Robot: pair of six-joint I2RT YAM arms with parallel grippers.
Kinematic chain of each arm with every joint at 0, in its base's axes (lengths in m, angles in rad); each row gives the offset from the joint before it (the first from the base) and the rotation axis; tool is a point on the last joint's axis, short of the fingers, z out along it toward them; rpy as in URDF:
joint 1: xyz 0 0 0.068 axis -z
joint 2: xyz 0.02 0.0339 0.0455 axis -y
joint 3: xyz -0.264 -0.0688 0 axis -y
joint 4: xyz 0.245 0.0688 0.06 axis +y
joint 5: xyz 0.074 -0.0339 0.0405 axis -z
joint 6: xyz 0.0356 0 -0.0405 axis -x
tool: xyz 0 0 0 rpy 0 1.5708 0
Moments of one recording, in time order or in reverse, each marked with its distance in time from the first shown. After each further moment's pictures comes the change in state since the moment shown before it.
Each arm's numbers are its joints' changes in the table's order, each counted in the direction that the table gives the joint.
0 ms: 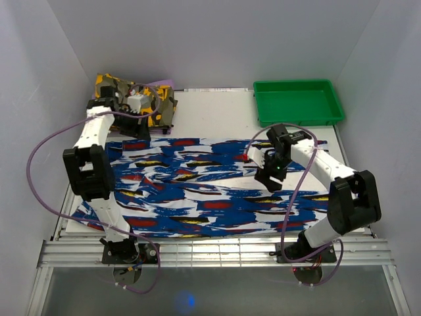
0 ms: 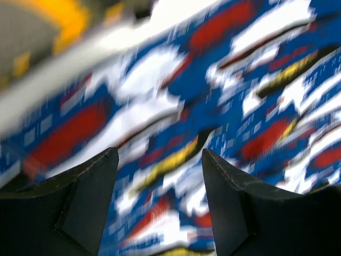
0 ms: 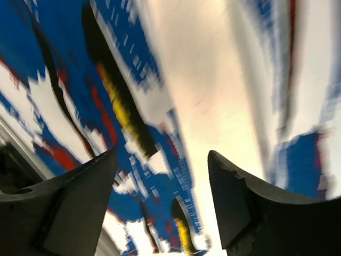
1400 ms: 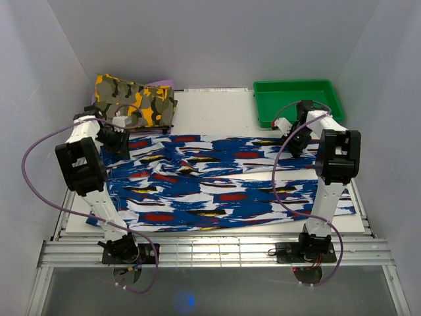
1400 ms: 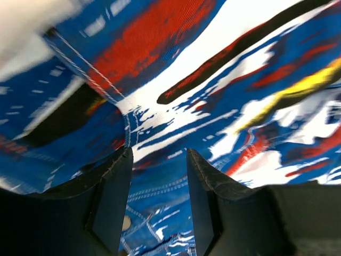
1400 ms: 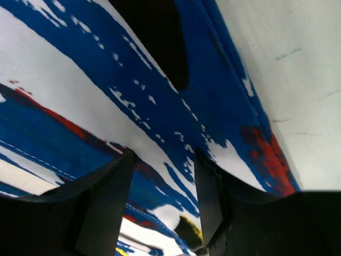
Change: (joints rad) left arm -0.241 -0.050 -0.130 0.070 -0.070 -0.230; right arm 0.418 -0.537 0.434 -0.071 0.180 0.113
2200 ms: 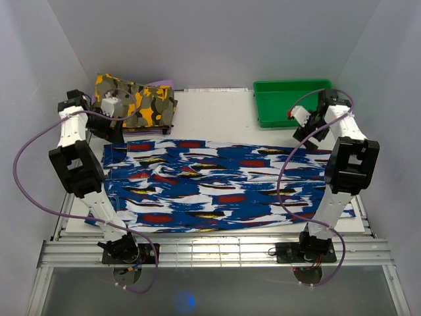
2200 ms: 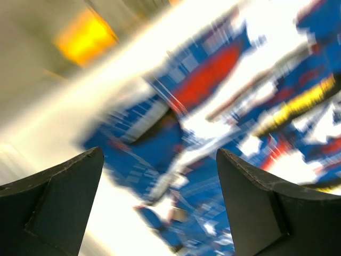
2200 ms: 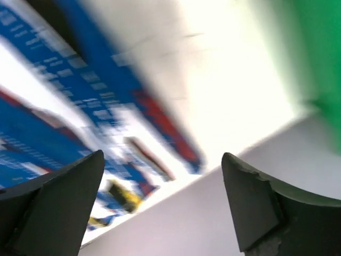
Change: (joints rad) left arm -0.050 -0.008 0.179 0.074 0.084 -0.189; right arm 0.102 0.148 -0.013 0.041 0.024 0.121
